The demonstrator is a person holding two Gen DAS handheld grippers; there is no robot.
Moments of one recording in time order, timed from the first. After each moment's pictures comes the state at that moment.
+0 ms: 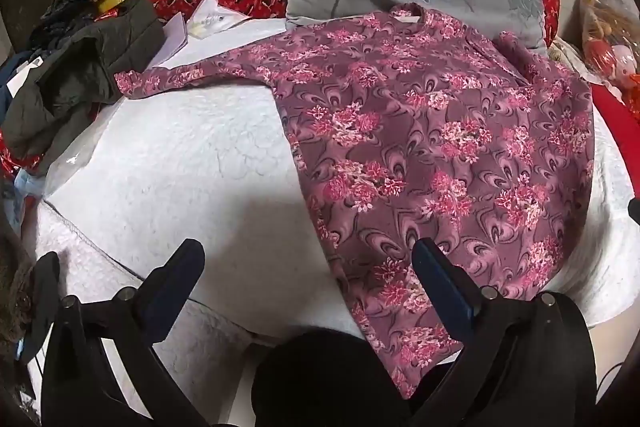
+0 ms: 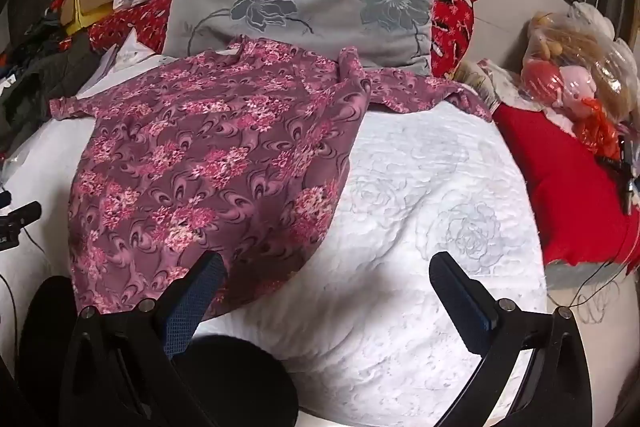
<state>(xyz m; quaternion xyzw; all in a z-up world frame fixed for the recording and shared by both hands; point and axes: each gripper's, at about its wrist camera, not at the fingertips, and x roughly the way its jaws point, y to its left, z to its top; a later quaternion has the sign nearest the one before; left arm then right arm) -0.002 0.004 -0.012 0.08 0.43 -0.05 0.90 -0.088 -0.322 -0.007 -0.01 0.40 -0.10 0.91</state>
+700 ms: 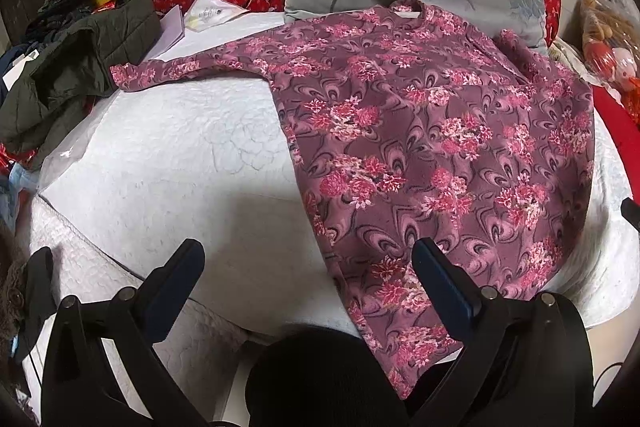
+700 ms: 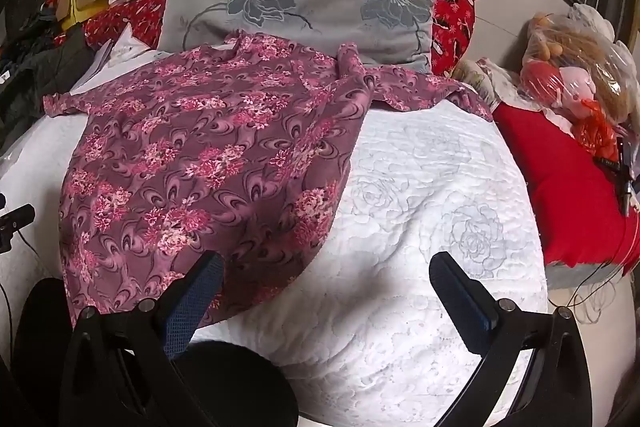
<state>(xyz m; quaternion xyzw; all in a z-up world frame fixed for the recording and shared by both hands) 0.001 0.004 -0.017 0.07 0.44 -0.05 0.89 -0.079 -0.321 -0.013 -0.02 0.41 -0.11 0.91</state>
